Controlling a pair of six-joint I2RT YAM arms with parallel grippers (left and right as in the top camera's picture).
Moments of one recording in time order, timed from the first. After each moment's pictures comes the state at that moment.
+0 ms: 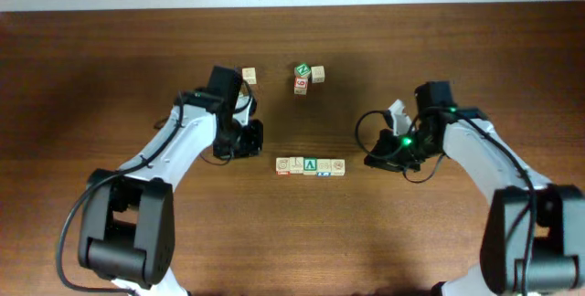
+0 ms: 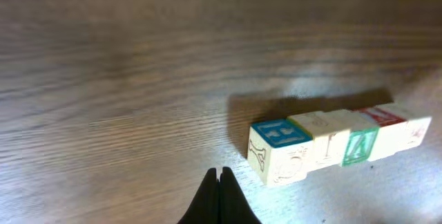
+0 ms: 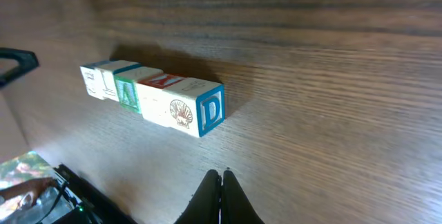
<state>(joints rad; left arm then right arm) -0.26 1.84 1.24 -0.81 0.33 -0.29 0.04 1.71 1.05 -0.80 -0.62 0.16</state>
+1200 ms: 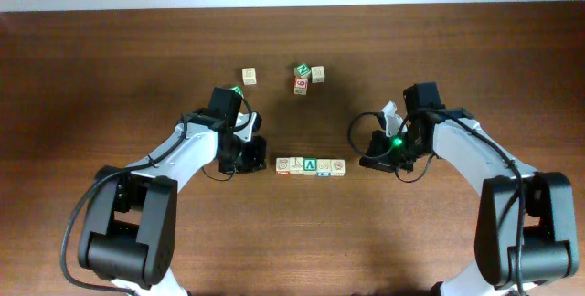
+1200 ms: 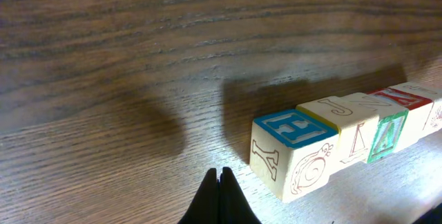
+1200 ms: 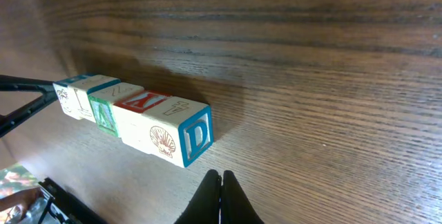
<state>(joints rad) -0.26 1.84 1.07 -0.62 0.43 -0.27 0.08 1.77 1.04 -0.72 -0.58 0.22</state>
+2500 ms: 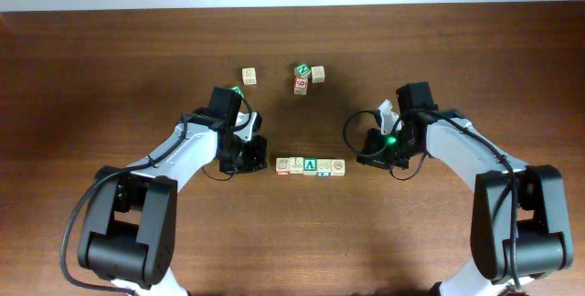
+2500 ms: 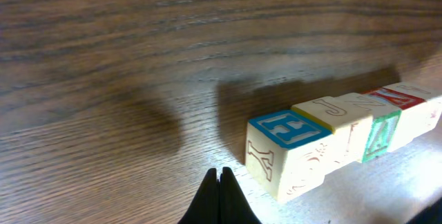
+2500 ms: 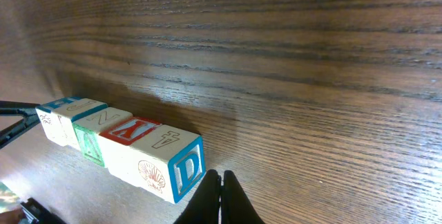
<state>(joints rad) -0.26 1.84 1.07 -0.61 0.44 -0.27 0.11 1.80 1.04 -0.63 -0.53 0.26</state>
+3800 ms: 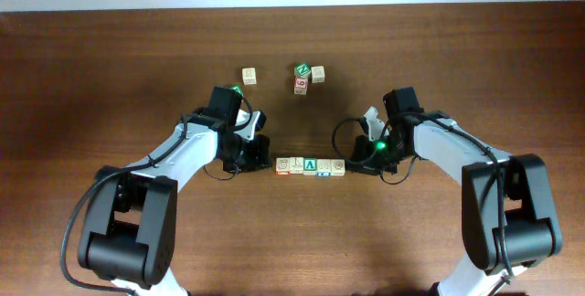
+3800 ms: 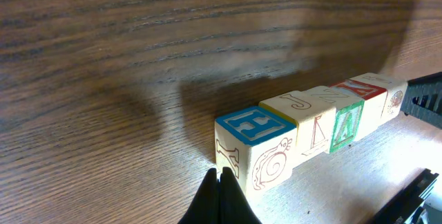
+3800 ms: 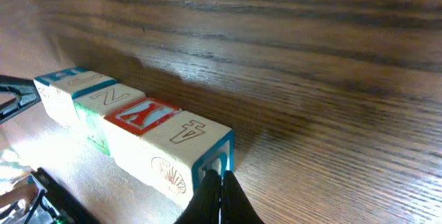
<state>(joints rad) -0.26 1.84 1.07 -0.60 0.52 -0.25 0.16 1.86 1.03 -0.62 -0.61 0.23</state>
